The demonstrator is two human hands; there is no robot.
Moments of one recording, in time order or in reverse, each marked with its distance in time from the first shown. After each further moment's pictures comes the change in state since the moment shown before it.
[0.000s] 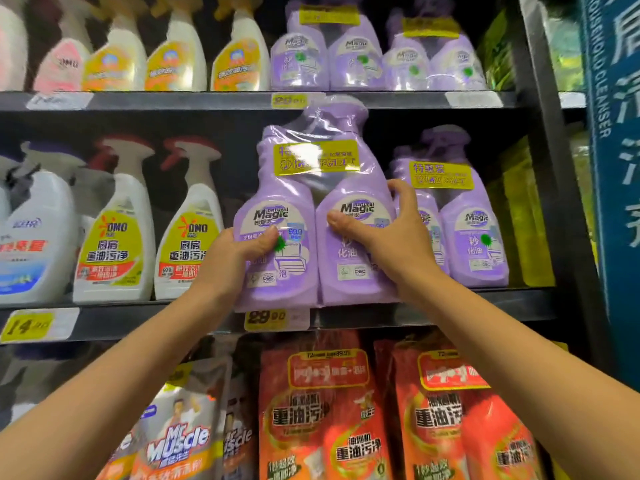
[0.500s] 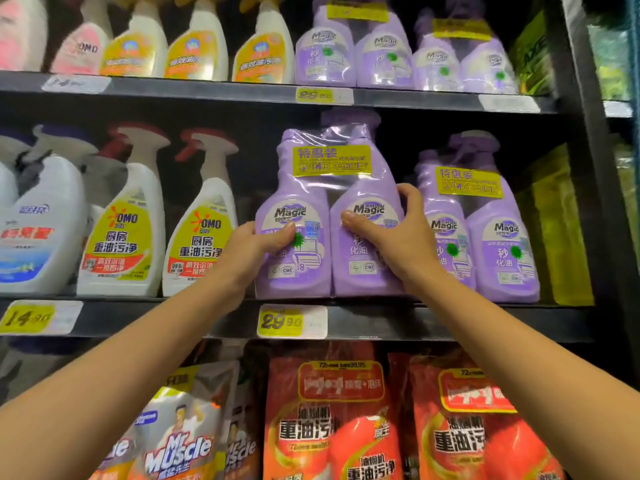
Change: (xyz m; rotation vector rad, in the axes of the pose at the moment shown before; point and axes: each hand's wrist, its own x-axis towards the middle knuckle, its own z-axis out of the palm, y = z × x) left_hand 0.045 -0.021 -0.016 0.015 0.010 -0.061; right_hand 0.024 0.019 0.021 -0.124 0.005 -0.037
